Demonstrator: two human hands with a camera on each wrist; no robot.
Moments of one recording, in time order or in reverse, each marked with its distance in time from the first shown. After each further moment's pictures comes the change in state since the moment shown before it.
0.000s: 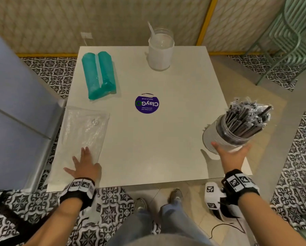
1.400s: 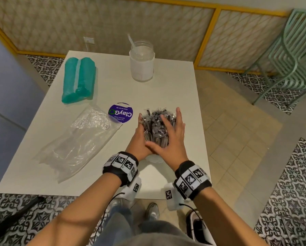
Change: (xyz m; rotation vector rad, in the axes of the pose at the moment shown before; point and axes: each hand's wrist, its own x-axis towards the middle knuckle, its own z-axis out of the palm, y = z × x) left_hand -0.101 0.312 0.028 -0.800 -0.105 0.739; right_hand 0.044 -0.083 0.031 -0.204 -0.631 -0.824
